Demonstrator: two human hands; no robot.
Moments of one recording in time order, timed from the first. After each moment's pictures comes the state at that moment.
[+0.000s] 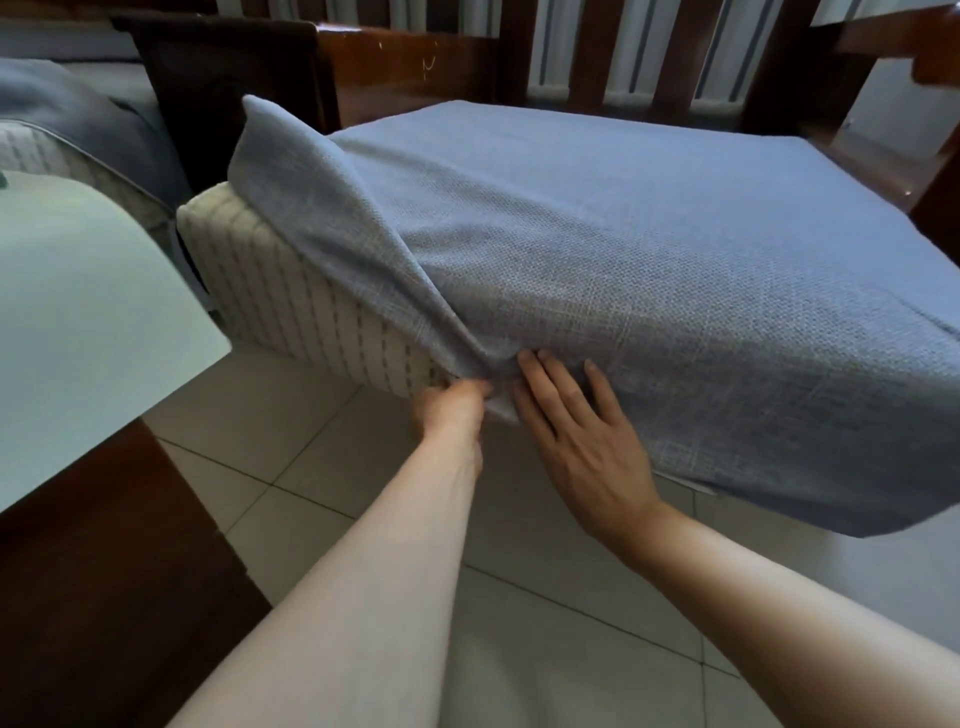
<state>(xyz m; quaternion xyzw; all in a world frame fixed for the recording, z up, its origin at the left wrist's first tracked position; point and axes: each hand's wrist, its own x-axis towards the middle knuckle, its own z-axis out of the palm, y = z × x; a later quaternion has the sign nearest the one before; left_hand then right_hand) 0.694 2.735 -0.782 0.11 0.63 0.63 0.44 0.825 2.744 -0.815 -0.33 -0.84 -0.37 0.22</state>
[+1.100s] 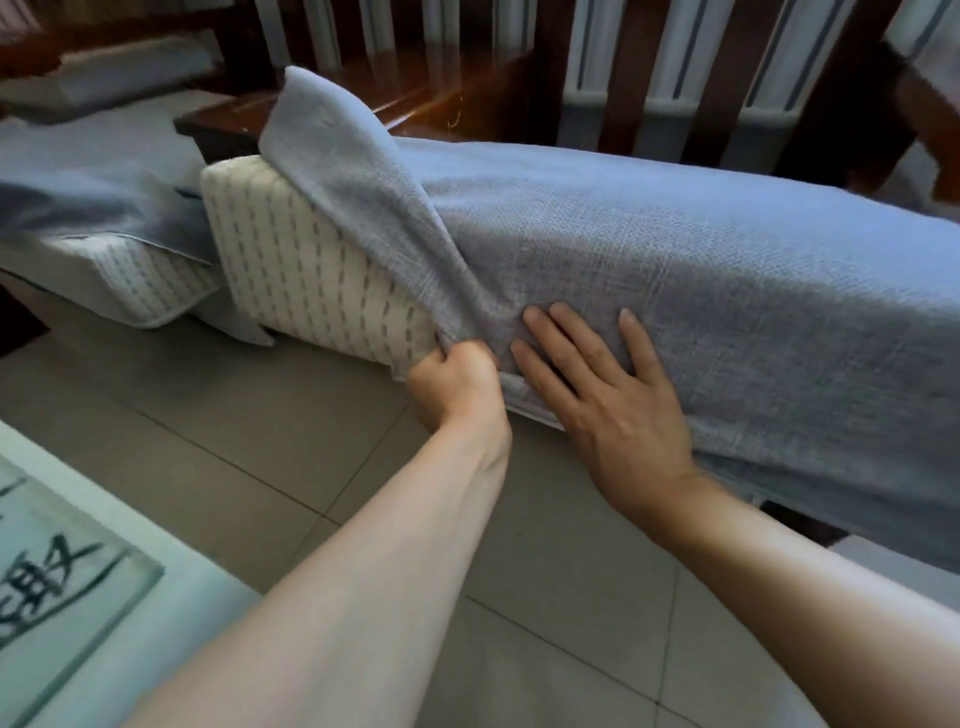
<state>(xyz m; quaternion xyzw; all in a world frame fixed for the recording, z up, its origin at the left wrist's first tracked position) 0.718 2.776 -0.566 0.02 0.66 0.70 0.28 0.839 2.798 -0.603 -0.31 -0.87 -0.32 0.22</state>
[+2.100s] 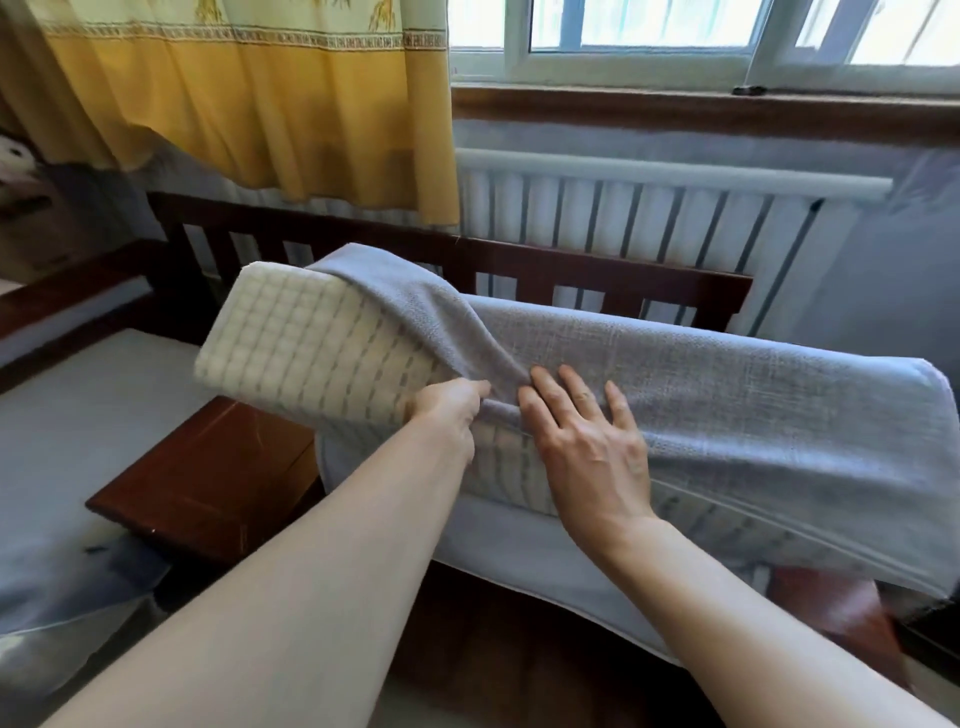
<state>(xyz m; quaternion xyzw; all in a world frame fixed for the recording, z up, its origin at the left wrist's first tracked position) 0.720 3.127 -0.153 0.12 0.69 0.51 0.49 0.844 3.117 -0.200 -0.48 -0.82 -0.20 0.26</state>
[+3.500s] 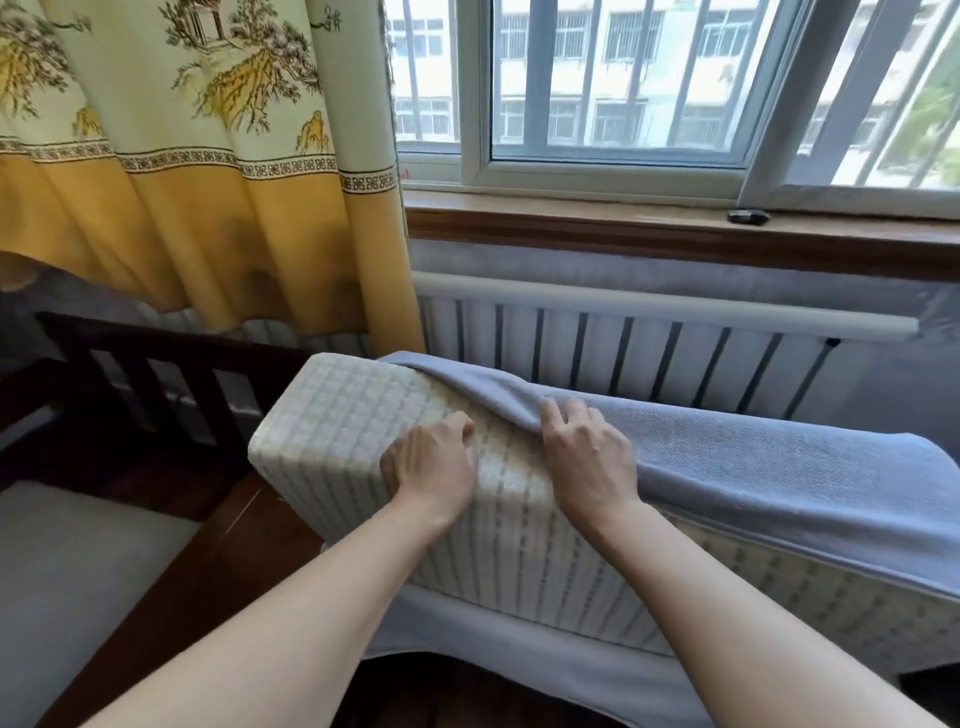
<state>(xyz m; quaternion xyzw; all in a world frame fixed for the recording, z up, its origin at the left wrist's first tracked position) 0.640 3.403 -0.059 0.61 0.77 0.17 0.04 0.785 3.428 -0.073 -0.57 -0.78 -0.15 0.20</state>
